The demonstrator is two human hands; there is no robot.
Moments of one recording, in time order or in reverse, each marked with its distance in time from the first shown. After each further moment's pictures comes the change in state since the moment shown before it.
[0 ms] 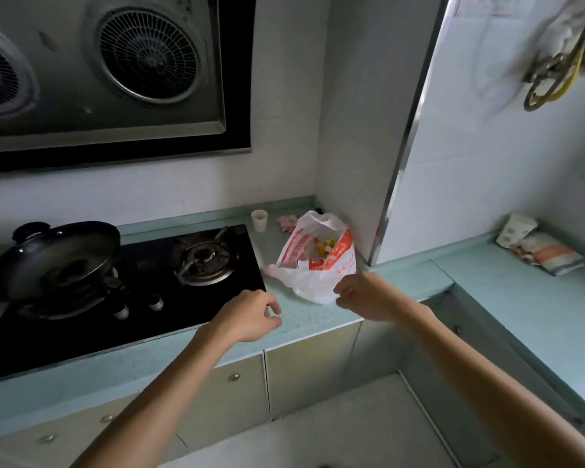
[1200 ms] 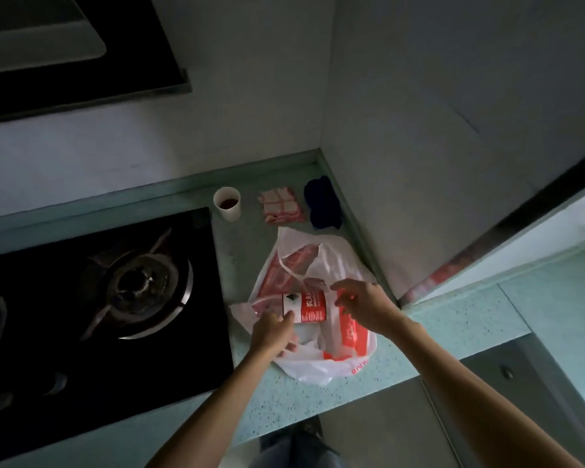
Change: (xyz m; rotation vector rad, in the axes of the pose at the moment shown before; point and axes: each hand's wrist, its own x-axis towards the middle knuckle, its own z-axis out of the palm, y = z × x) left_hand 0.376 -0.031 0.125 -0.622 -0.133 -0.699; right_hand 0.350 0.185 0.059 0.305 -0.172 0.074
